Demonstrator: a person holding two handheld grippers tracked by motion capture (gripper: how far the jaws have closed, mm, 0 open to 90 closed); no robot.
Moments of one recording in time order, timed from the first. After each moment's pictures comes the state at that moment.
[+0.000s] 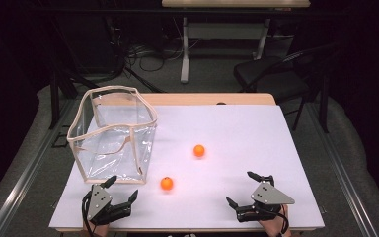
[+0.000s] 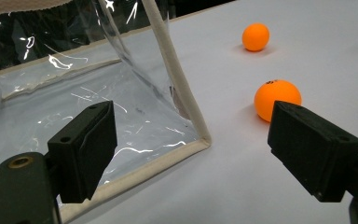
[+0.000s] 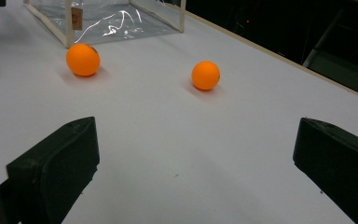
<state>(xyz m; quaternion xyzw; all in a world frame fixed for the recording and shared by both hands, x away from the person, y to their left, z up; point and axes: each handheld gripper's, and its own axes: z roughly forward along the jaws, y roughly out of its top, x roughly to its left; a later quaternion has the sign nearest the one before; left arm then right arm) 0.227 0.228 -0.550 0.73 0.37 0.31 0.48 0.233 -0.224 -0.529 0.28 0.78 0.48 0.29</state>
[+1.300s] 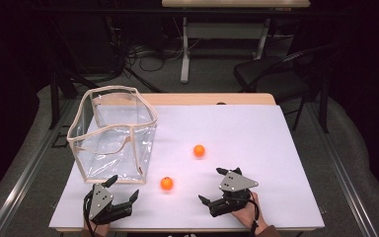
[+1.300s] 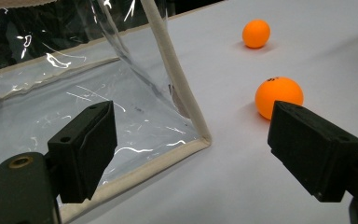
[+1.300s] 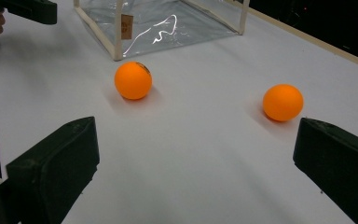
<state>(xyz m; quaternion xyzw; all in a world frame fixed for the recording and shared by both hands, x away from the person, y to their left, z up) 0.229 0.226 -0.551 0.74 0.37 0.31 0.47 0.264 -0.155 -0.529 0.24 0.81 0.49 0.21</state>
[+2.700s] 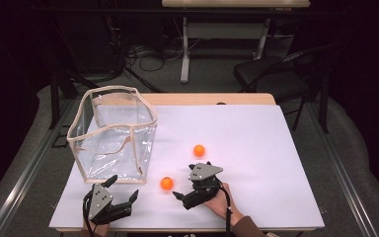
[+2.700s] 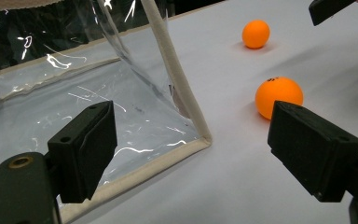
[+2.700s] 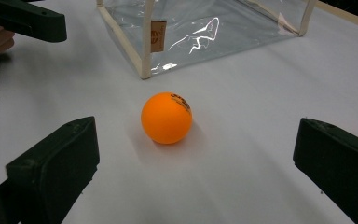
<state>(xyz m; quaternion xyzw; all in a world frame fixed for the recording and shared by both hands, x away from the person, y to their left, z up) 0.229 0.227 -0.551 0.74 0.37 0.31 0.47 0.298 -0.084 -0.539 0.22 0.83 0.48 0.14</state>
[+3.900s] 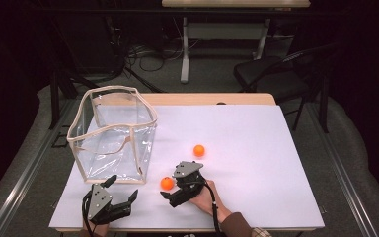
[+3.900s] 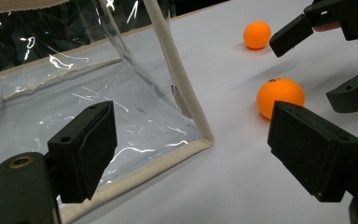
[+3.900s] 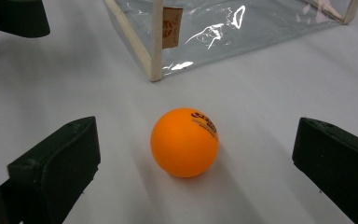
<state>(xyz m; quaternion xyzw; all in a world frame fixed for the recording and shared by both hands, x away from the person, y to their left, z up) 0.229 0.229 -0.550 0.74 0.37 0.31 0.47 0.313 -0.045 -0.554 0.22 0.85 0.46 0.12</state>
